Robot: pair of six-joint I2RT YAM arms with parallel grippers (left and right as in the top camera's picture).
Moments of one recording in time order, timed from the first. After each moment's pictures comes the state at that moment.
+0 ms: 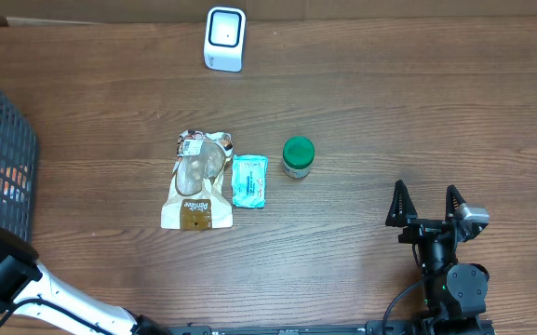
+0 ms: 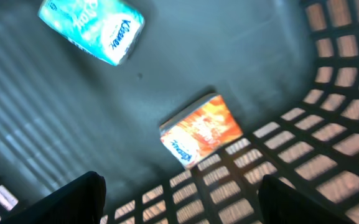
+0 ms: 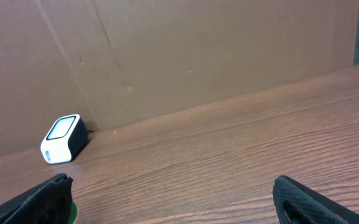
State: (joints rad) left arm 0.89 2.16 2.21 -1.40 0.09 -0.28; right arm 0.13 0.01 0.02 -0.02 0.14 0.28
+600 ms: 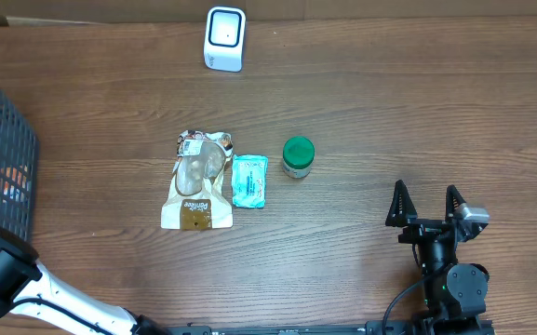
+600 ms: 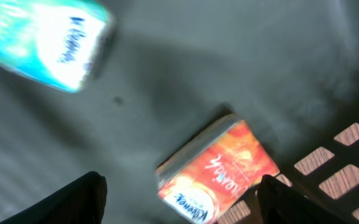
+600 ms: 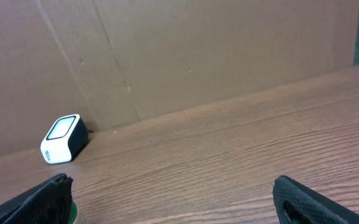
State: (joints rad) left arm 0.89 2.16 1.90 -1.10 0.12 -0.18; right arm 0.13 0.01 0.02 -0.02 0.14 0.28
